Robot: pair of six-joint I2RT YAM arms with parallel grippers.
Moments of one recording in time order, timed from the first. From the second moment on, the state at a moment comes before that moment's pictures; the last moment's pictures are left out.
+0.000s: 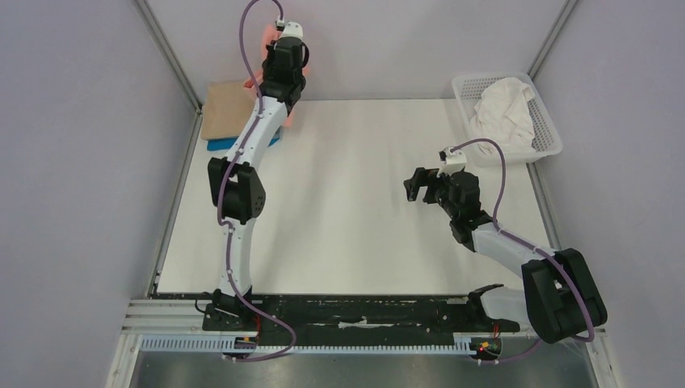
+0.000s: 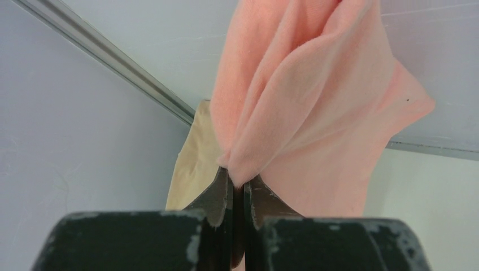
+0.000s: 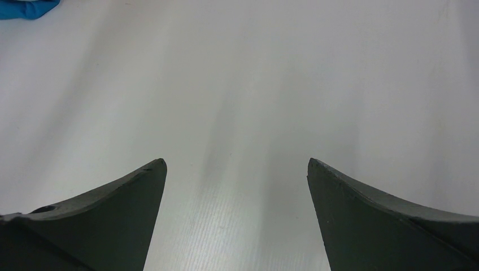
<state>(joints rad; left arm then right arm) -0.30 2.27 2.30 -0.26 -0.75 0.30 0.30 1.25 0.46 0.47 -0.02 0.23</state>
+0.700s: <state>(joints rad) -0.21 2.17 2.10 -0.18 -0.80 0.26 0.30 1.29 0.49 0.45 -0.03 0.24</state>
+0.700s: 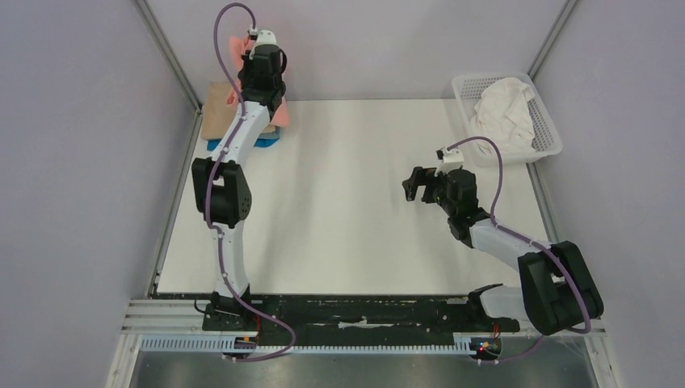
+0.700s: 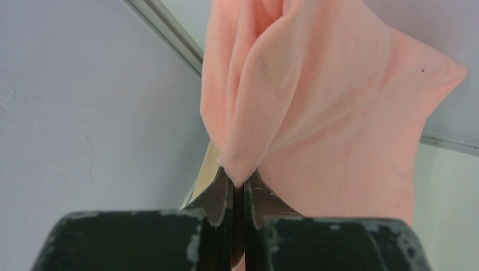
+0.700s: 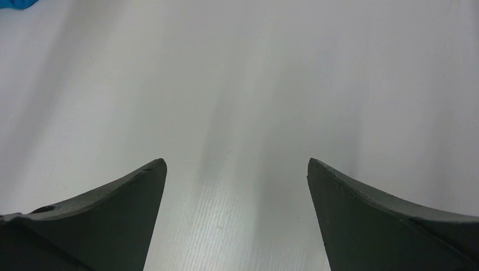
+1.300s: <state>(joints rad) -0.10 2.13 1.81 0.15 -0.74 0.24 0.30 1.34 0.52 0.43 -0.05 0.24</state>
